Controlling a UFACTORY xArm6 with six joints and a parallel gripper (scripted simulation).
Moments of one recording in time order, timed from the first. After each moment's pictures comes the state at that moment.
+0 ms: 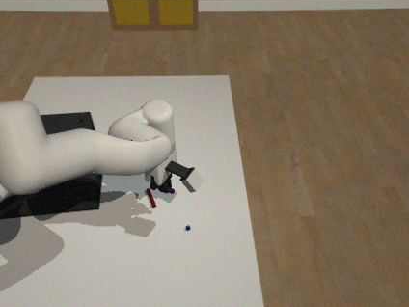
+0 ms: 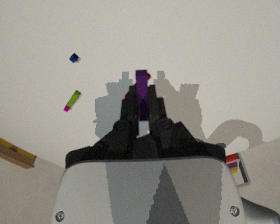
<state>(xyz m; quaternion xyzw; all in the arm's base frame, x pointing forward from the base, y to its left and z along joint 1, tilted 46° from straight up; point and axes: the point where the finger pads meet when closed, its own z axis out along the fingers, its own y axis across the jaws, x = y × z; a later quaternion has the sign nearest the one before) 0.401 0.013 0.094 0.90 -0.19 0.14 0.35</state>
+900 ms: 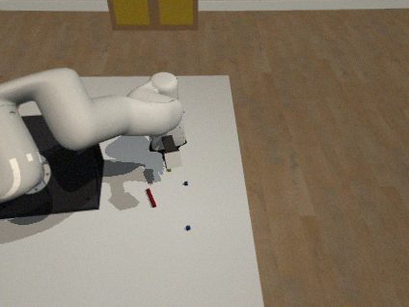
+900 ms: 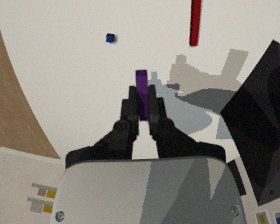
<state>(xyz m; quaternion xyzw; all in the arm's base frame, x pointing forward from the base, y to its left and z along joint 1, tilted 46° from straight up) 0.405 0.092 0.010 0.77 -0.51 0.27 0.28</state>
